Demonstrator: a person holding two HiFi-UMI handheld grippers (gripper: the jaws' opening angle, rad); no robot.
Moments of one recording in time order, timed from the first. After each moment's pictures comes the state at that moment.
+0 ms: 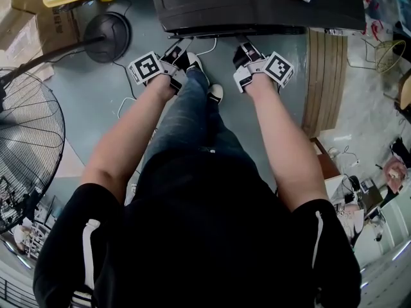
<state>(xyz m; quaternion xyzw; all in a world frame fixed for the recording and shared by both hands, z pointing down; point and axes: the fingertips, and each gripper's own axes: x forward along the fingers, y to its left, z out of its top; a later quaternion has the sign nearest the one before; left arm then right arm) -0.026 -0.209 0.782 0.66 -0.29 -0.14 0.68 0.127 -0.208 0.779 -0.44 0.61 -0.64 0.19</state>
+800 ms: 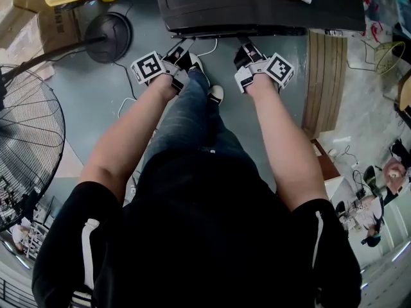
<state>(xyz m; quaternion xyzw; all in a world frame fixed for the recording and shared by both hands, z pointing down) -0.027 -0.208 0.782 0.66 -0.29 -0.14 0.68 0.129 -0.207 0.781 -0.44 0.60 -0.64 0.19</state>
